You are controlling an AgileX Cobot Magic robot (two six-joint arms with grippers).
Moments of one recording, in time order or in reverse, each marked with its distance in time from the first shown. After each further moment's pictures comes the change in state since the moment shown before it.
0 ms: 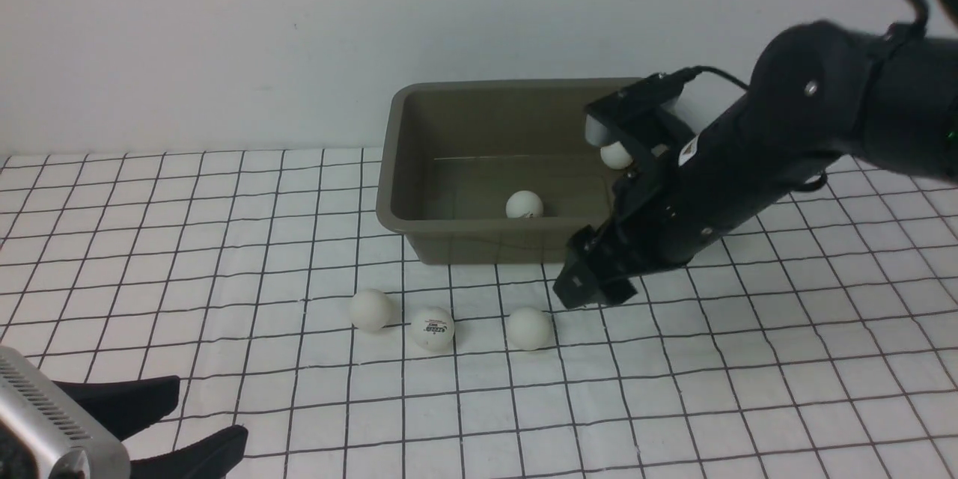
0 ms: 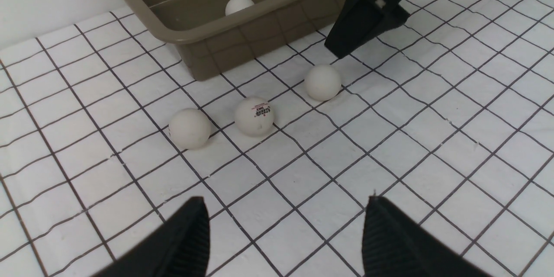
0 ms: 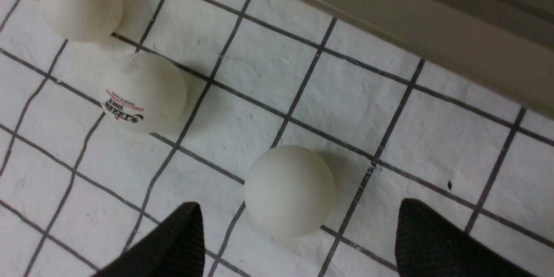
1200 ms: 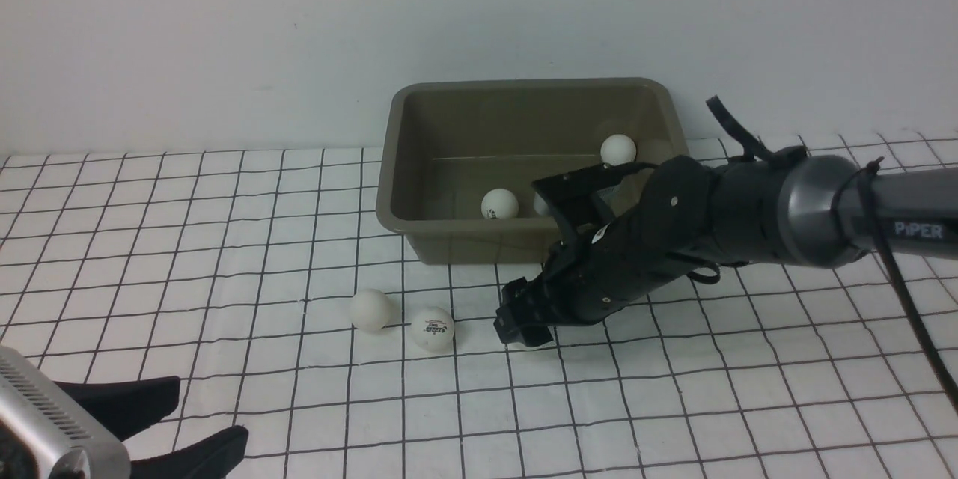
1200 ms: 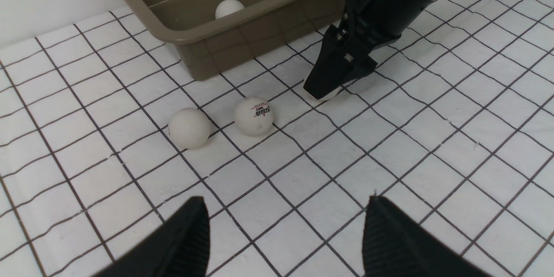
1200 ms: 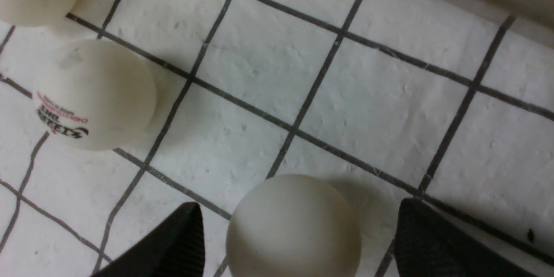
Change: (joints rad) right arm 0.011 0.150 0.000 0.205 -0.101 -0.202; left arm 0.000 0.000 0.000 0.000 0.001 -0.002
